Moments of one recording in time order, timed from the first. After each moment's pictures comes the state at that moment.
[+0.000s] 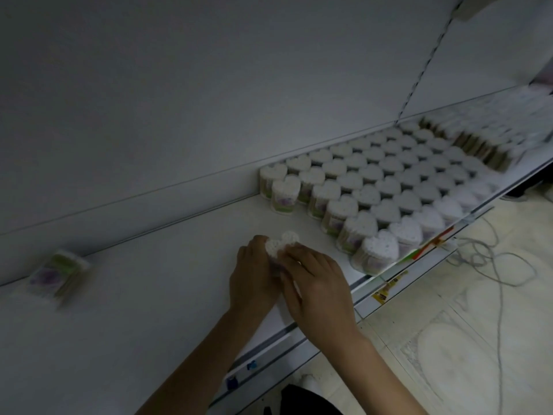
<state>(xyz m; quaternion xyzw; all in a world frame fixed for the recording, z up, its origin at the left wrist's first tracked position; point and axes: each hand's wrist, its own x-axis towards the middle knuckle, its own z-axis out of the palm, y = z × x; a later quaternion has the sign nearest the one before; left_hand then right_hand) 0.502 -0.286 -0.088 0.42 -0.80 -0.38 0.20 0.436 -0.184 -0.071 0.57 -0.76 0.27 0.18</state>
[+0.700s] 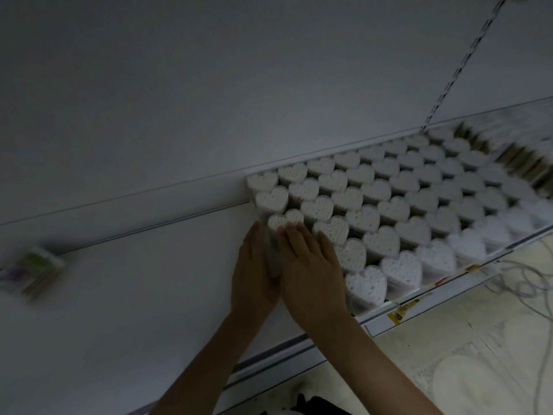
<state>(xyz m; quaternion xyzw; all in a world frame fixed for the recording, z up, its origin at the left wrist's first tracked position) 0.430 -0.280 -0.113 0.43 -0.79 -0.33 0.29 0.352 -0.219 -0.068 0.57 -0.79 0.14 0.18</state>
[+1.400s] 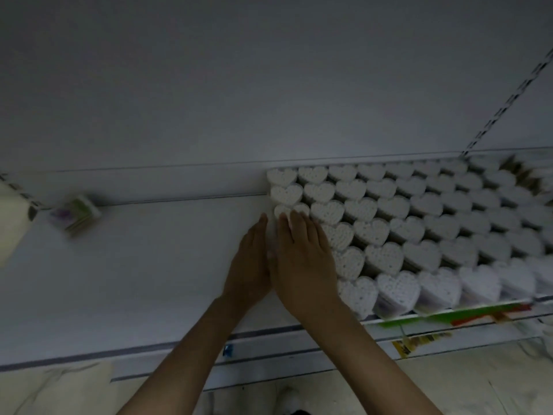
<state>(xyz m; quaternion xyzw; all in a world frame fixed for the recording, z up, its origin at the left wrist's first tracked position) 0.429 -0.280 -0.127 0.44 -0.80 -0.29 0.28 0.340 -0.223 -0.053 0.62 -0.75 0.18 0.11</state>
